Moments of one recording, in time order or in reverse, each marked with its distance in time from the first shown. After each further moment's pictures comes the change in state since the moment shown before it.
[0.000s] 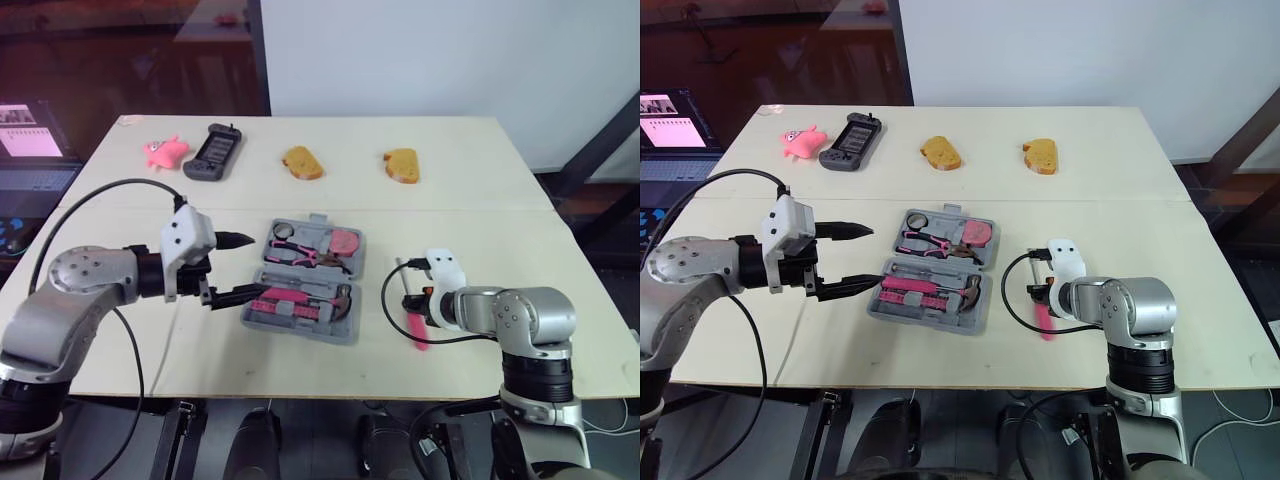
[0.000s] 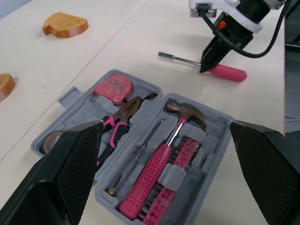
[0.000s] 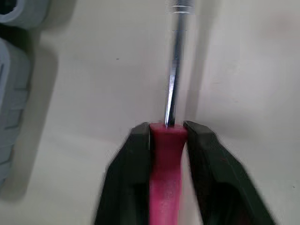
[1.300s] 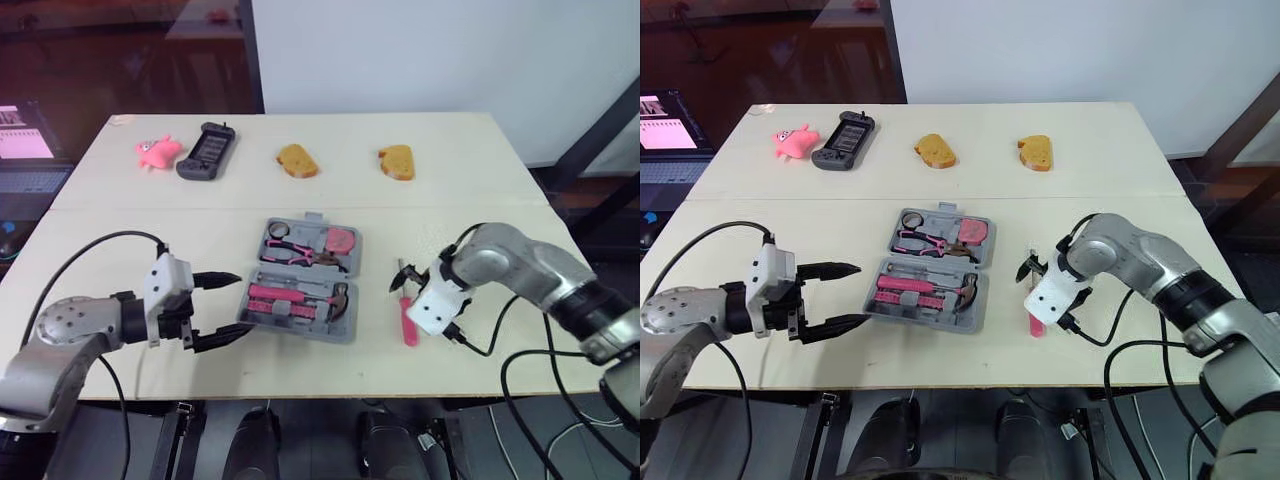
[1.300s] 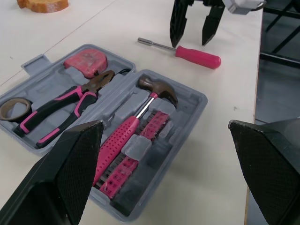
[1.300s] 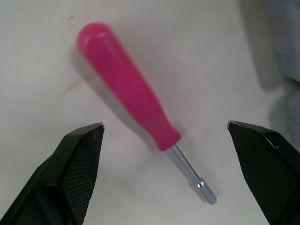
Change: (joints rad) left arm 0.297 -0.040 0.086 0.006 -0.007 -0.184 -0.061; right arm -0.425 -0.564 0.912 0.621 -0.915 -2.308 1.169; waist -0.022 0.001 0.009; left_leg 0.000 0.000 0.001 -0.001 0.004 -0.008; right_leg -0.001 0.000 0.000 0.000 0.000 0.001
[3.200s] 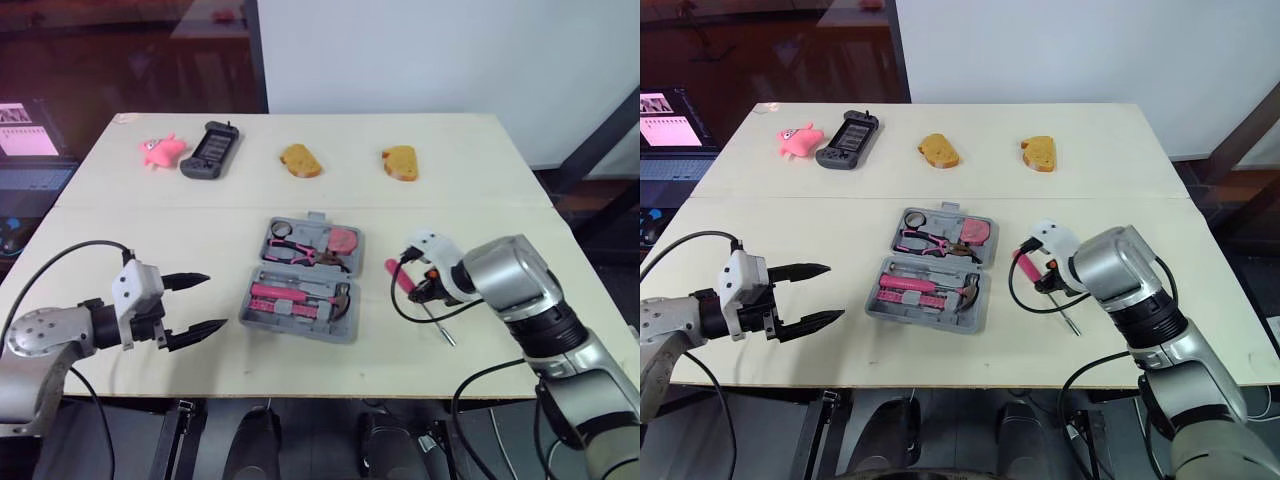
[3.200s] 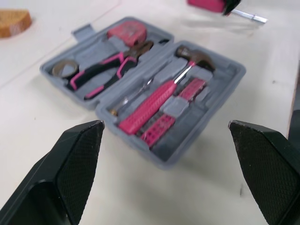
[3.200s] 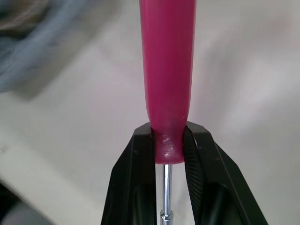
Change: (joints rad) left arm 0.039 0.003 0.075 0.168 0.056 -0.158 -0.047; right arm 0.194 0.256 -0.438 -0.444 0.233 2.203 -0.141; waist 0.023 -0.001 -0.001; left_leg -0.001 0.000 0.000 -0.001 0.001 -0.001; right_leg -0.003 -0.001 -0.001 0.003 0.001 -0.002
